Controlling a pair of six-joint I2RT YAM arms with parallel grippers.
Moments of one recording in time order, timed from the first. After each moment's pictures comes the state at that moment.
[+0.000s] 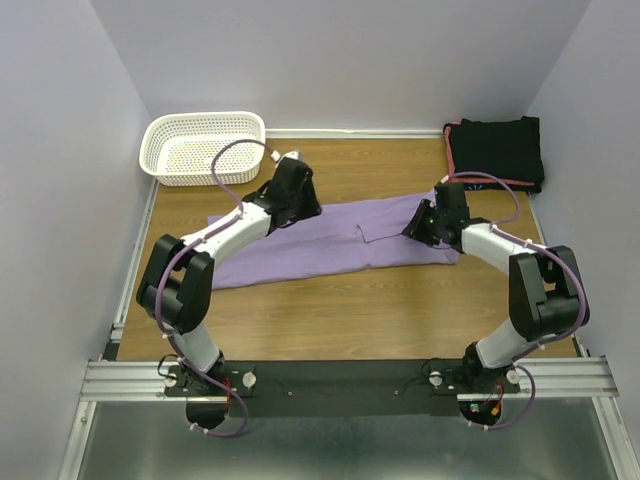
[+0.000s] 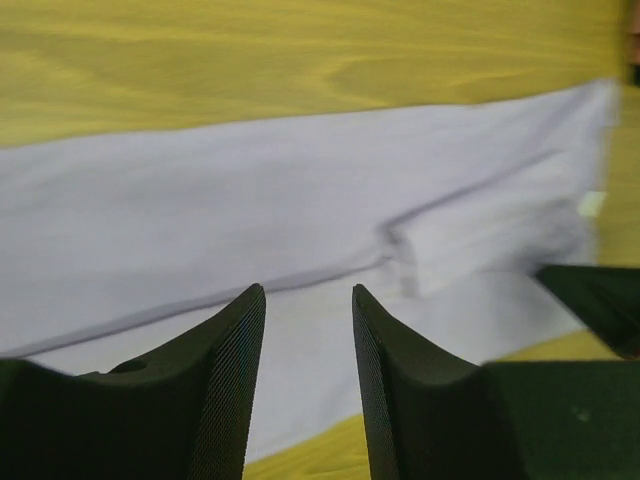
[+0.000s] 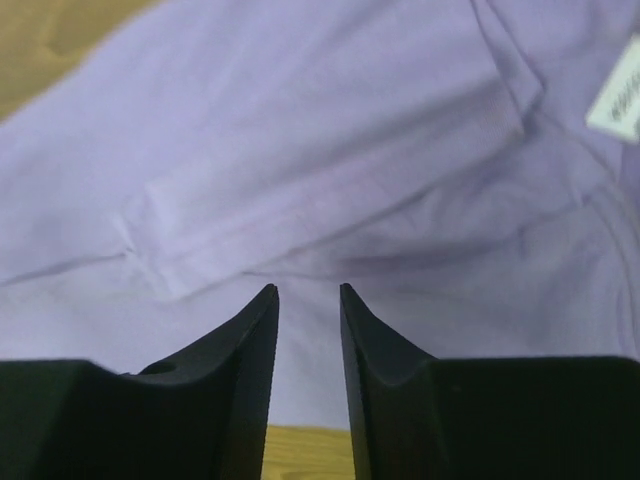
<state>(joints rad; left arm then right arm) -0.54 1.70 1.24 -0.23 -0.05 -0.66 0.19 1.59 0.86 -0.08 -0.12 0.56</state>
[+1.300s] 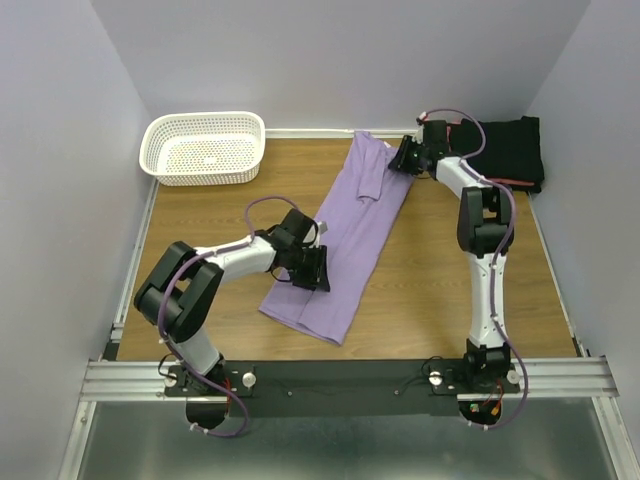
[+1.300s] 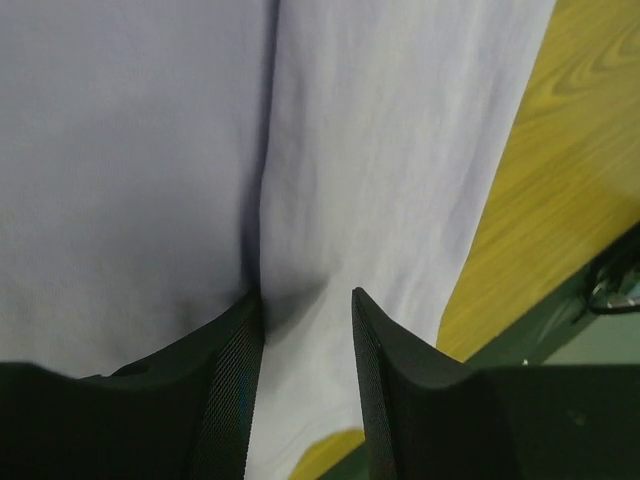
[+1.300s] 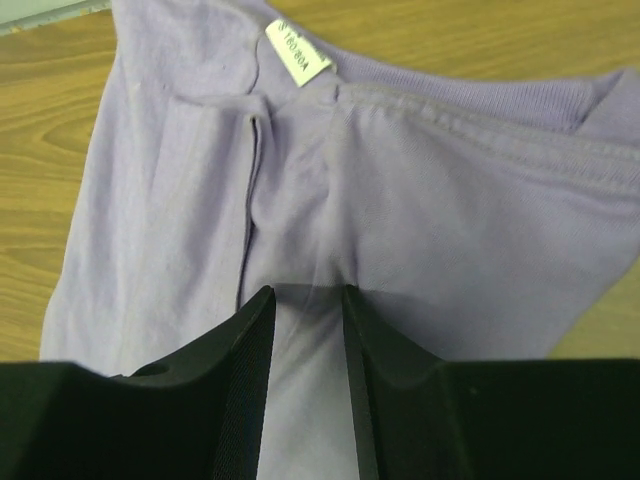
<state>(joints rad) -0.61 1.66 0.88 -0.30 0.40 -0.52 0.11 2.45 1.94 -0.18 -0.27 0.34</state>
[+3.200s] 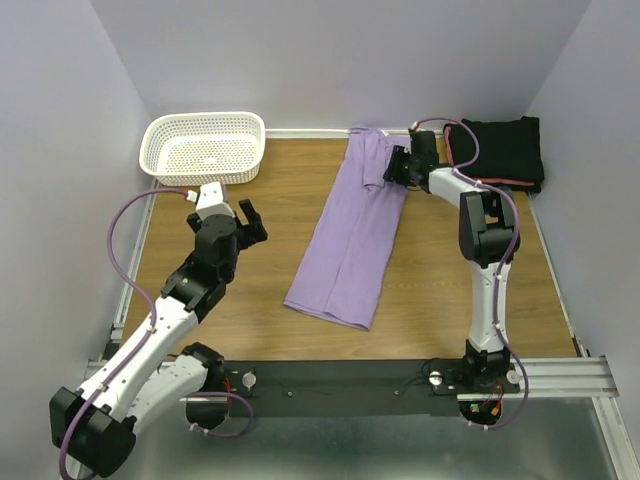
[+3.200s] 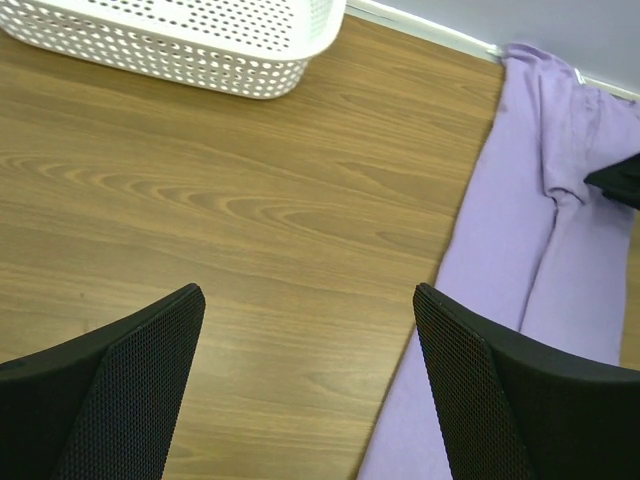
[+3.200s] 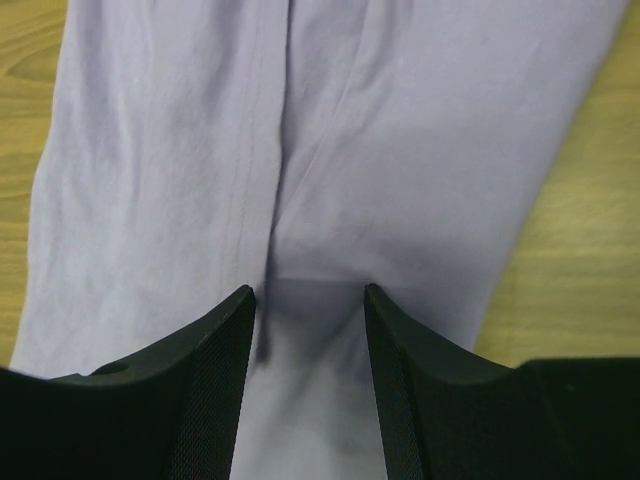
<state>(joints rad) -0.49 0.83 0.69 -0.19 -0.50 -0.45 0.20 2.27 1.66 -0.08 -0.08 0.35</state>
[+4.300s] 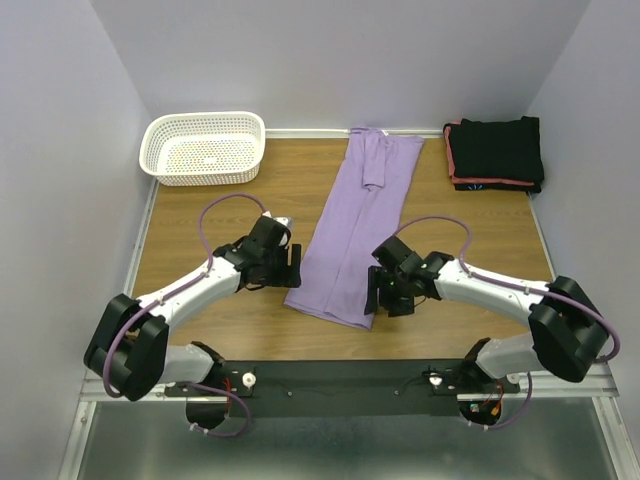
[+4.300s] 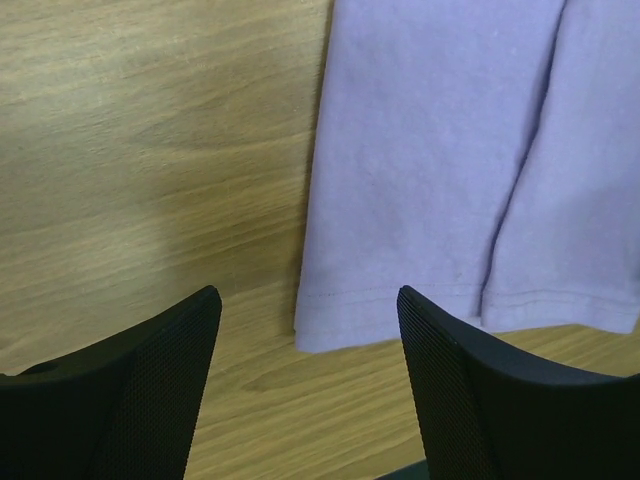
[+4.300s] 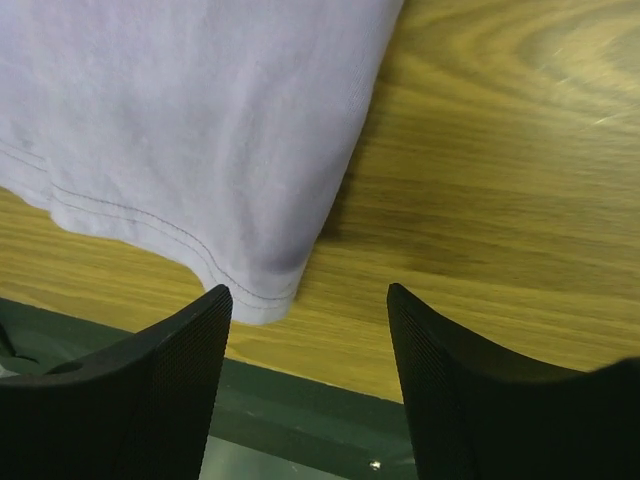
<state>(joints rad) -0.57 1.28 0.73 -0.44 0.04 -0.45 0.78 1.36 0.74 -0.58 -0.05 0.83</state>
